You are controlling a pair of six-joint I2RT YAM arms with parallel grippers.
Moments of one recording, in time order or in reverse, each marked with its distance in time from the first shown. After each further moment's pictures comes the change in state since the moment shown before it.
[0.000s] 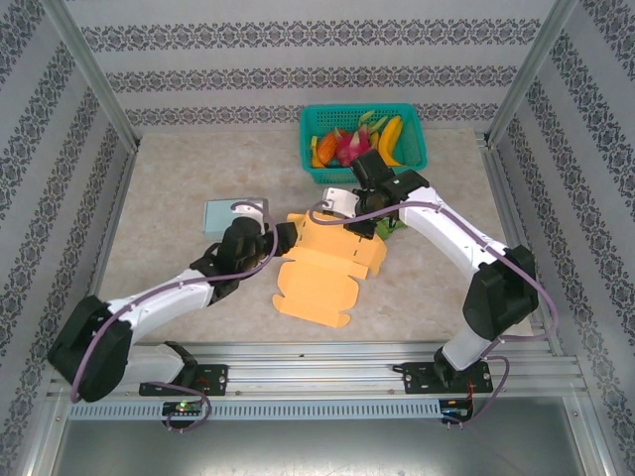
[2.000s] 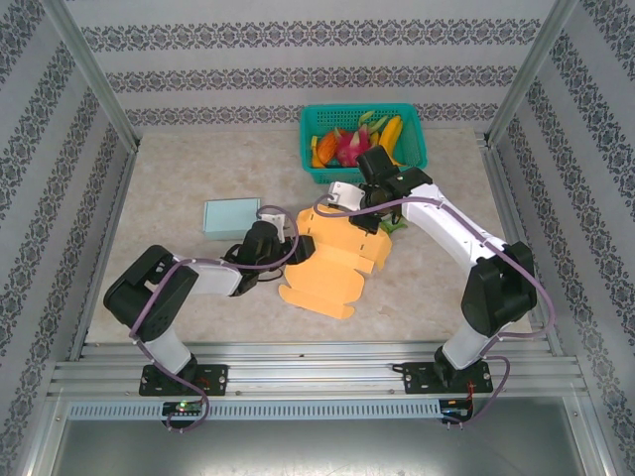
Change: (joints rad) left arm 0.017 0.449 0.018 0.373 0.356 -0.177; right arm -0.045 0.021 0.000 0.032 0.026 0.008
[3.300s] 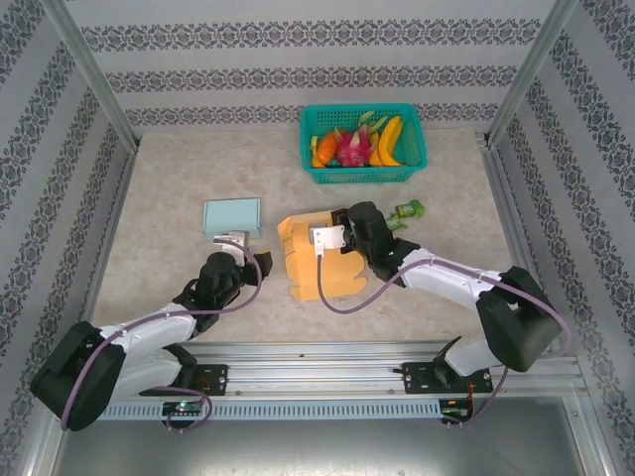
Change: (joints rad) left arm 0.057 -0.590 -0.387 -0.123 -0.370 0.375; right arm 0.210 -0.207 -0.672 1.103 0.289 -0.561
